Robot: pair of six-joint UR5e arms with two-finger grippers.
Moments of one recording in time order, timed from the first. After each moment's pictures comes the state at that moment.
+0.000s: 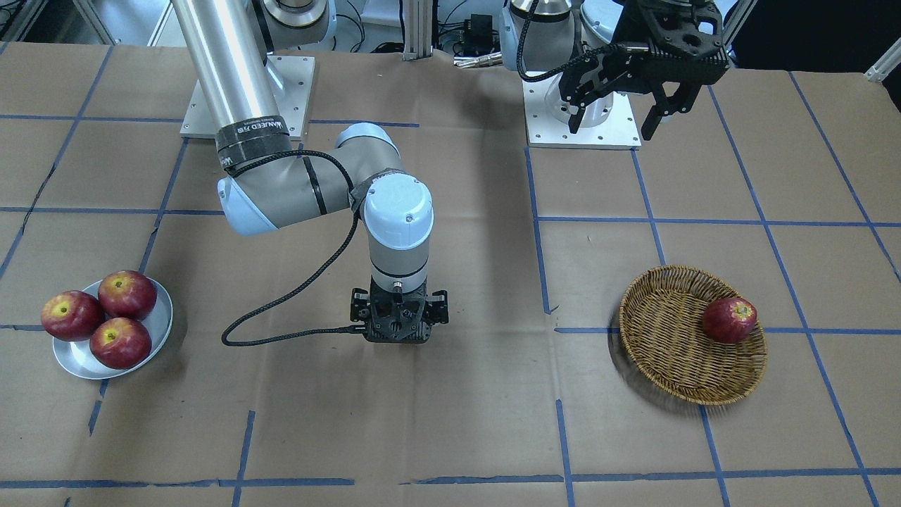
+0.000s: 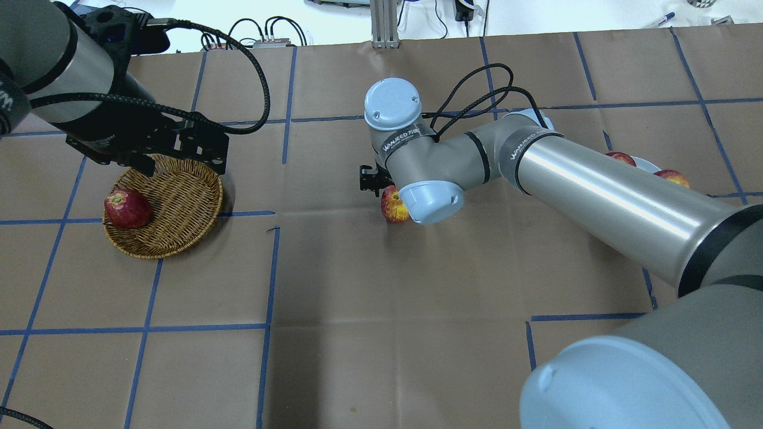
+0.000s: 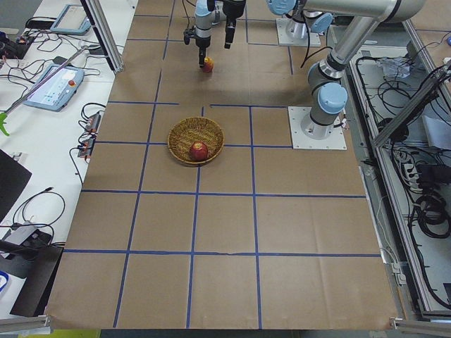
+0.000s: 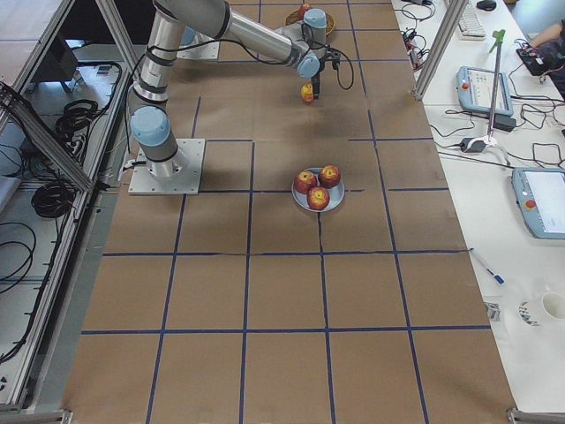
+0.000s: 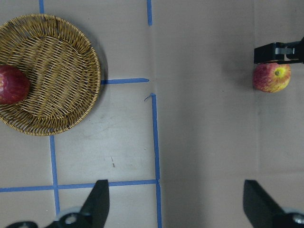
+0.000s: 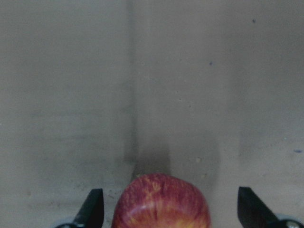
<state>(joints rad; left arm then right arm) -1.54 -1.37 -1.69 -1.53 1.52 0.07 1.95 -1.03 1.68 -2.31 -1.63 0.40</state>
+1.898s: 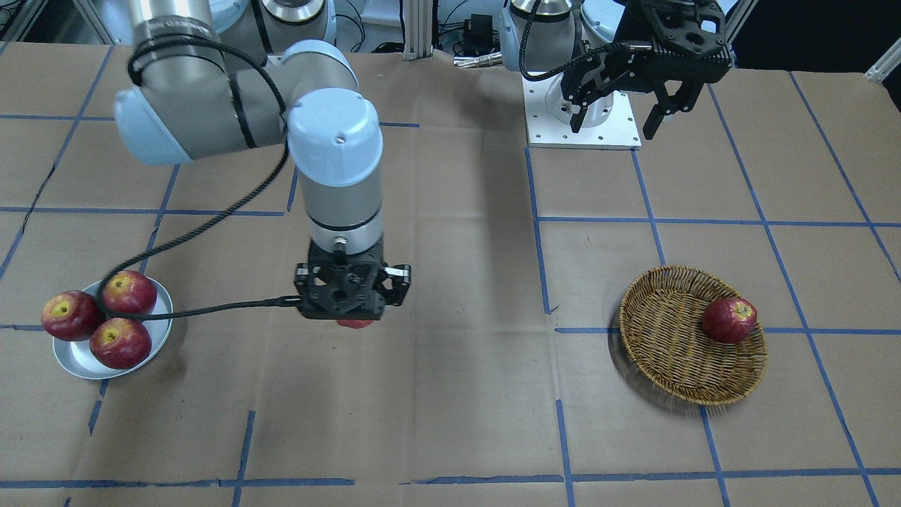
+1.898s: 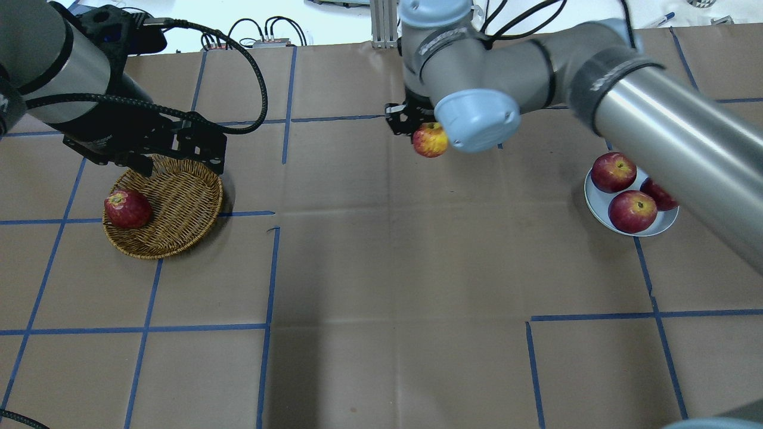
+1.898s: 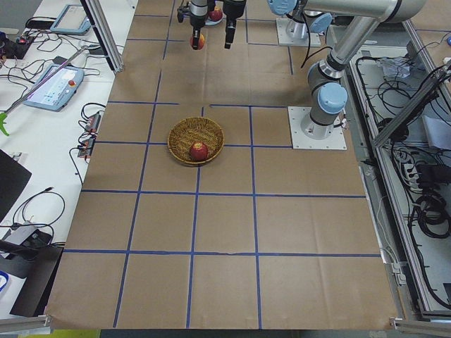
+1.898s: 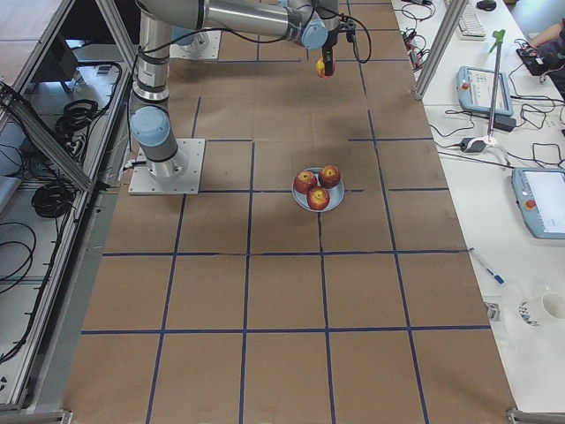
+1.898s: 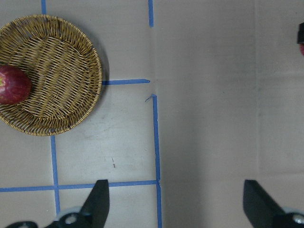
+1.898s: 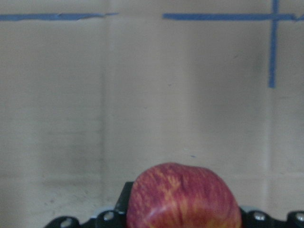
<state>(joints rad) -1.54 -1.36 -1.70 -1.53 1.52 0.07 1.80 -1.23 1.50 -1.94 -1.62 0.22</state>
